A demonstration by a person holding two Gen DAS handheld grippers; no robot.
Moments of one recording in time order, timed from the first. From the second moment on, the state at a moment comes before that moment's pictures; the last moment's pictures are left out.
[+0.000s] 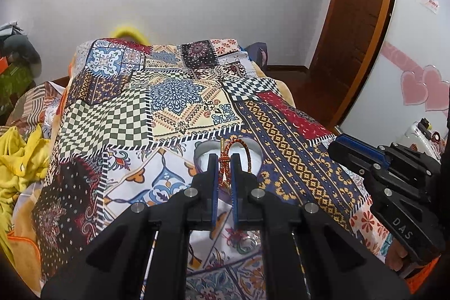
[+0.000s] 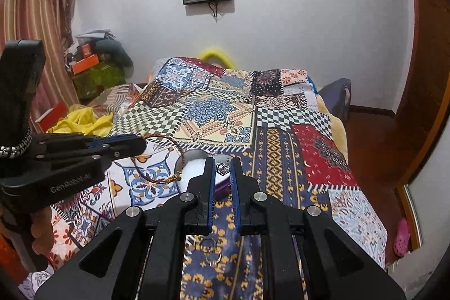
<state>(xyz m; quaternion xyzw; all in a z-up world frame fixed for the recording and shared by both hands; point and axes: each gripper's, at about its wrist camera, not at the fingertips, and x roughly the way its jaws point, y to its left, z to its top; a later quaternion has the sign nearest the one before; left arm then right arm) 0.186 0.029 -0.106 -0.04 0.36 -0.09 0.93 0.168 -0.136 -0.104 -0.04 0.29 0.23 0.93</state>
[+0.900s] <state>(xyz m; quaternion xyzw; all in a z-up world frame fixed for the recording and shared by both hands) 0.253 0.038 -0.160 -0.05 0.41 -0.10 0.90 0.241 -0.101 -0.151 -0.05 0.37 0.27 0.89</state>
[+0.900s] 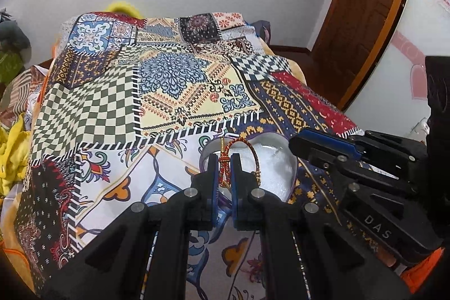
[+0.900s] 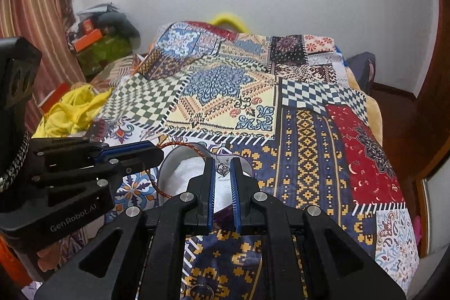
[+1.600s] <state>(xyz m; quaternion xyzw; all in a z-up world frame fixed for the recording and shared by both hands) 0.260 0.039 -0.172 -0.02 0.44 -0.08 0.90 0.253 -0.095 -0.169 -0.07 0.42 0.28 0.86</state>
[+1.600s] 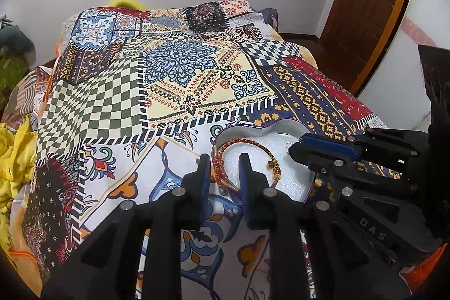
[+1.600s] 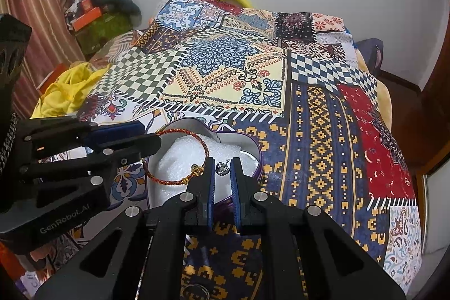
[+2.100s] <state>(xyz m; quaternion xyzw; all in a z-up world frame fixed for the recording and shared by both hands) 0.230 0.059 -0.138 -0.03 0.40 -0.05 0.91 0.232 -0.104 -0.142 -0.08 0.40 0.26 0.87</state>
